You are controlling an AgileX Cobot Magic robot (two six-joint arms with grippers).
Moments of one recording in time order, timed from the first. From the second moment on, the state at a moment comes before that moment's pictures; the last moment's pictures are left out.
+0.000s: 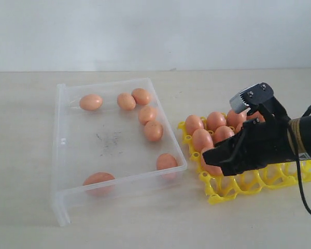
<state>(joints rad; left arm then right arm) -0.04 0.00 0.00 -0.39 0.02 0.19 0.19 1.63 -0.62 -1.54 -0.64 1.22</state>
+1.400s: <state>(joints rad) -0.04 0.00 0.00 -0.39 0.02 0.19 0.62 1.14 -0.66 -1.29 -0.72 0.66</state>
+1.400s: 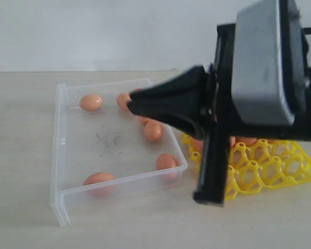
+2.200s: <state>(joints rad) -0.04 0.00 0.00 -0.39 0.02 0.19 0.95 1.95 -1.64 -0.31 0.89 -0.10</state>
